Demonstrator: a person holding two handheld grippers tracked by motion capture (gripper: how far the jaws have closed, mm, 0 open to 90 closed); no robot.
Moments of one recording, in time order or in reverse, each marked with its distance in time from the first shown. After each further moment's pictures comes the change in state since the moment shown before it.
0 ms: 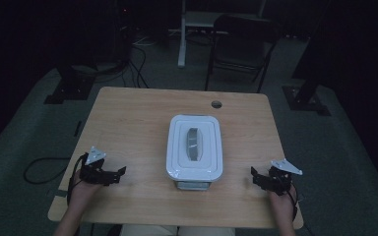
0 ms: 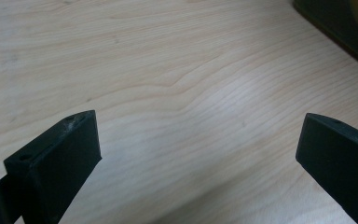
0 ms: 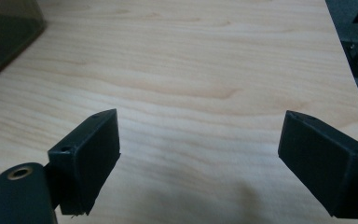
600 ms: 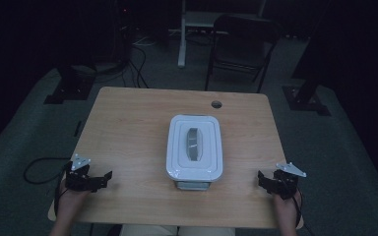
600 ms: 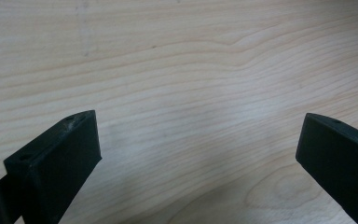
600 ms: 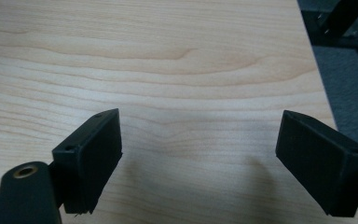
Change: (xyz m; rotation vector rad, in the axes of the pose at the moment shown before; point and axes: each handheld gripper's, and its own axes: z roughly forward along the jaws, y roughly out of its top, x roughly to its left) left arm 0.023 -0.030 -0.015 0.034 0.100 -0.096; right arm -0.014 -0.012 -0.004 0.088 -0.107 0.050
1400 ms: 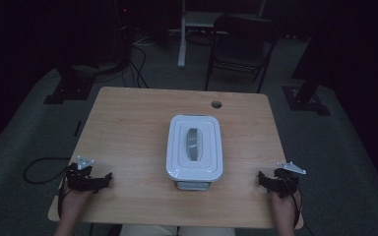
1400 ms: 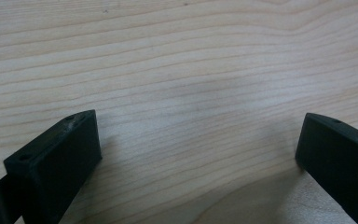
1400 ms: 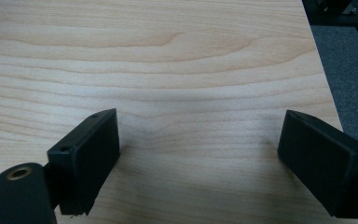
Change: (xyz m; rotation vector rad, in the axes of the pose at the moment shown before) left arm 0.003 -0.009 0.020 0.077 0.088 -0.025; right arm -0.004 0.001 0.008 0.061 -0.020 0.042
